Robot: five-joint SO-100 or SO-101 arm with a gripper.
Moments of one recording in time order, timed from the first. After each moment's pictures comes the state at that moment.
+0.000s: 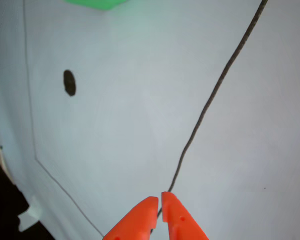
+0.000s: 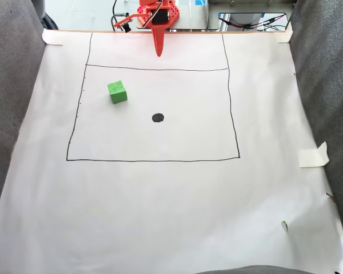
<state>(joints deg) -4.9 187.0 174.8 54.1 -0.6</state>
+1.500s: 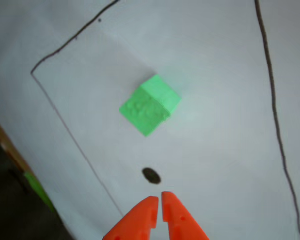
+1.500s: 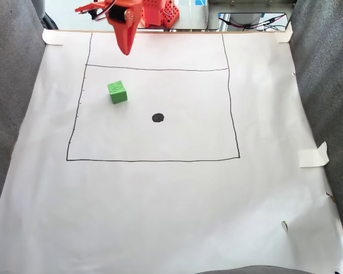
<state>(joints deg) 15.3 115.8 113.5 57.1 20.8</state>
